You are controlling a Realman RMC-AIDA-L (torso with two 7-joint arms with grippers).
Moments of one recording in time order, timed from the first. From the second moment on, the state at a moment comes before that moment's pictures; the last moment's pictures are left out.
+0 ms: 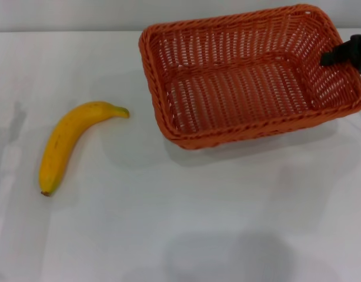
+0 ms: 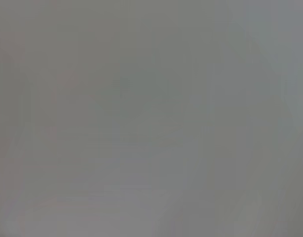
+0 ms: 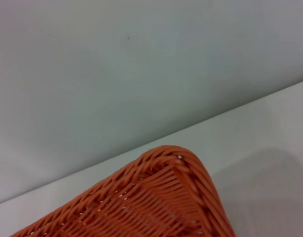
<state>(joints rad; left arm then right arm) -0.39 -2.08 2.77 0.03 -1.49 1.29 -0.48 0.68 2.01 -0.66 -0.97 0.84 1.38 -0.43</state>
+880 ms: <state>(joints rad) -0.39 -2.08 2.77 0.03 -1.49 1.29 -0.48 0.60 2.01 -0.78 -0.87 0.98 1.27 -0.50</state>
